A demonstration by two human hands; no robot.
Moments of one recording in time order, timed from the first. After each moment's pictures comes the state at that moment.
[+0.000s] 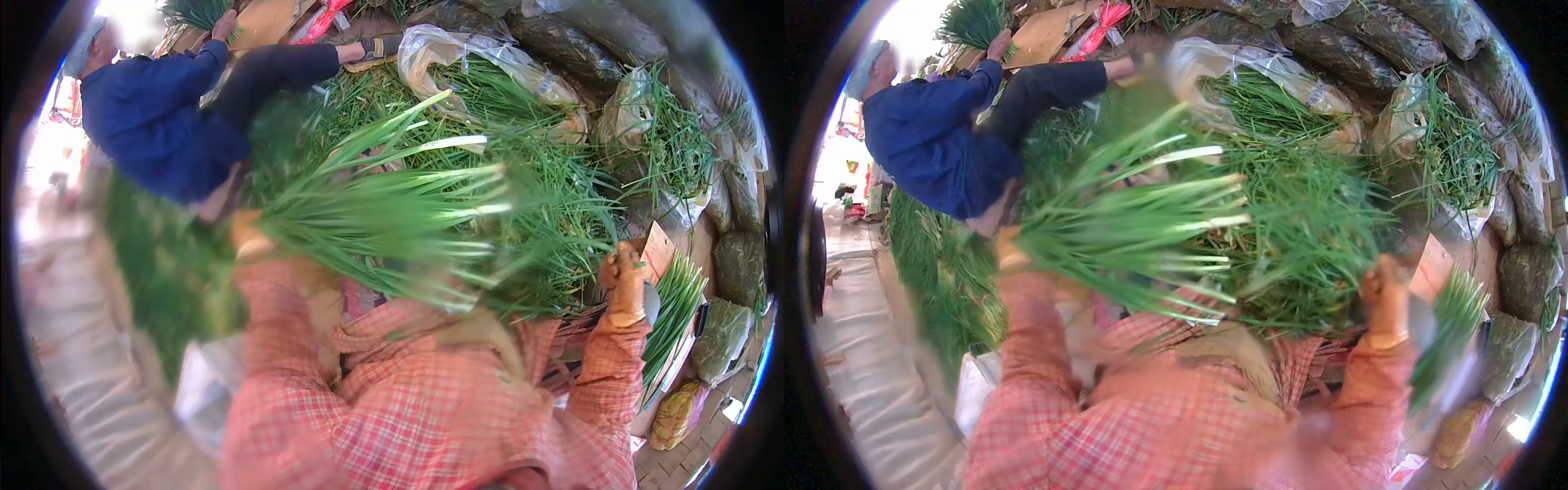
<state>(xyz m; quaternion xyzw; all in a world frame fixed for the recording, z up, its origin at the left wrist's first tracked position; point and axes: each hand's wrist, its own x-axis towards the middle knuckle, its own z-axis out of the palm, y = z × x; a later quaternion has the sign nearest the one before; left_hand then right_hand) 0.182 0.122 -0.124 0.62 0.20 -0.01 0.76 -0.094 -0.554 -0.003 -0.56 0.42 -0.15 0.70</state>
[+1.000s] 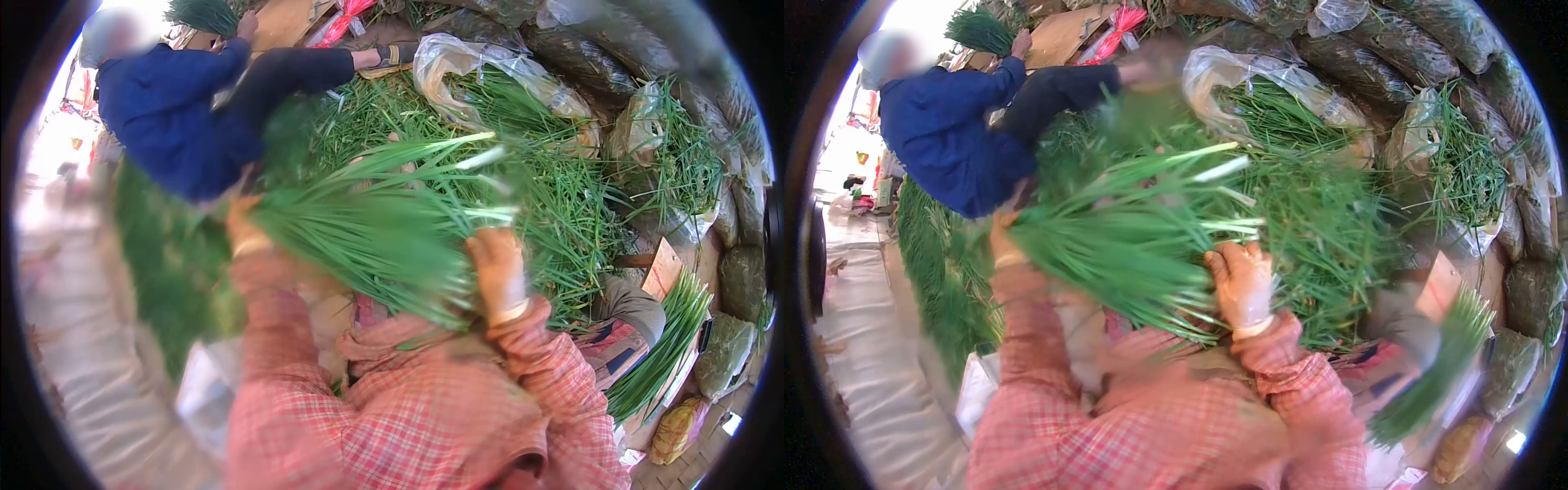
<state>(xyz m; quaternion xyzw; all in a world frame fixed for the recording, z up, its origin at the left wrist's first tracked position) 0.168 -0.033 0.037 0.49 0.33 0.10 0.80 0.006 -0.355 0.002 -0.89 0.10 -0.19 0.41</state>
